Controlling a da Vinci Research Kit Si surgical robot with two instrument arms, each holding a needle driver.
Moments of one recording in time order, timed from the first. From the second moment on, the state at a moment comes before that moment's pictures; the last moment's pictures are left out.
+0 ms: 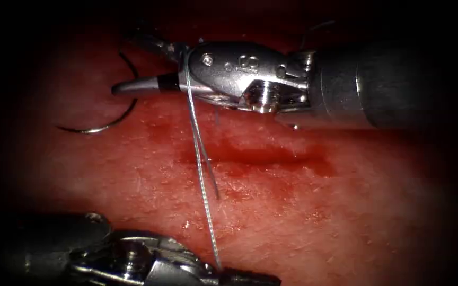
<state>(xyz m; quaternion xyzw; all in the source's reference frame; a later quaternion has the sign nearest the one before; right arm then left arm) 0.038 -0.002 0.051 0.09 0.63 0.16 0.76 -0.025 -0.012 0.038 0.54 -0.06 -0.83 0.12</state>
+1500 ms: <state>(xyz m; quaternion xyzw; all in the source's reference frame) 0.032 -0.006 0.053 0.16 0.52 0.05 0.84 -0.018 -0.009 0.025 0.17 -0.21 -0.89 0.36</state>
